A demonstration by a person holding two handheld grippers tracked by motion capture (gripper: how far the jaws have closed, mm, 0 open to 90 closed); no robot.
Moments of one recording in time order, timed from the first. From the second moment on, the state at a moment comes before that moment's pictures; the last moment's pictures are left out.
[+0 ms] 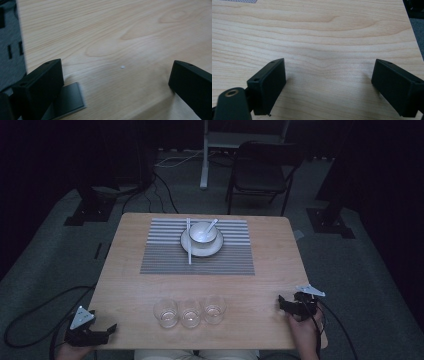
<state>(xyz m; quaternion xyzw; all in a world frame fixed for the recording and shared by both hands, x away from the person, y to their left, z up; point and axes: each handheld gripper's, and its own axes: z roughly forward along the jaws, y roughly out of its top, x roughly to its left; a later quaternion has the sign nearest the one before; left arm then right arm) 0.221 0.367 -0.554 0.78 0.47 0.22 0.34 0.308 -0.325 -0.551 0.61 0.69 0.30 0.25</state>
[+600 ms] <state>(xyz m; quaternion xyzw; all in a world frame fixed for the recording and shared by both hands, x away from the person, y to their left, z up) 0.219 0.371 -0.550 0.80 0.44 0.20 0.35 0.308 -0.325 -0.551 0.61 0.69 0.30 0.25</state>
